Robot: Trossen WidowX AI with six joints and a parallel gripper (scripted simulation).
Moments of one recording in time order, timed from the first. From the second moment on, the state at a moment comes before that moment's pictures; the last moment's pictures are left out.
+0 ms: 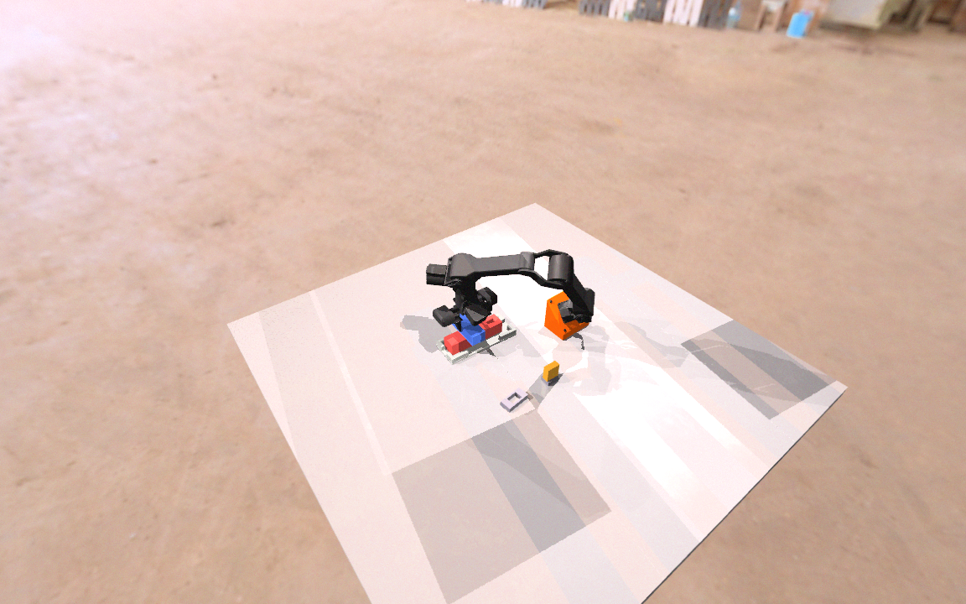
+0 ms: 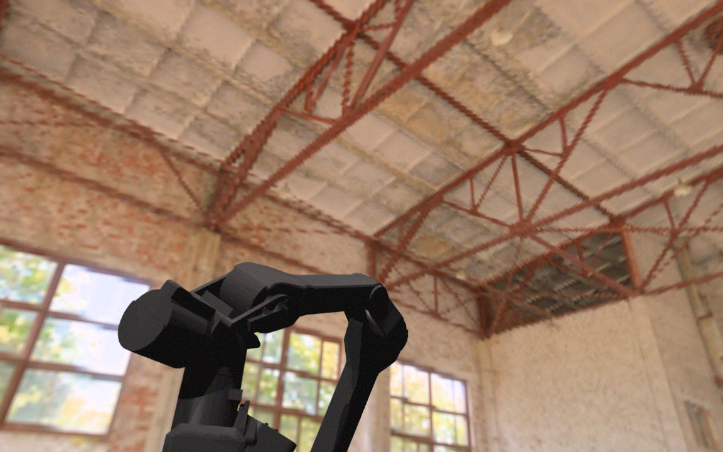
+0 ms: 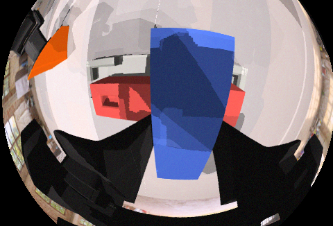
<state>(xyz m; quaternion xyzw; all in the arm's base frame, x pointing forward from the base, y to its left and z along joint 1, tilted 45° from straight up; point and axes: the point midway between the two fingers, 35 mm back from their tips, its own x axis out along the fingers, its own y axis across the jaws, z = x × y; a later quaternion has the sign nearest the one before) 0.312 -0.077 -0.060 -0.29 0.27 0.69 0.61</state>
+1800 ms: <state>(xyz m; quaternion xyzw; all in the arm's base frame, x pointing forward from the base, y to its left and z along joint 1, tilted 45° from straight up) 0.324 -0.140 0.003 0.09 0.60 0.43 0.67</state>
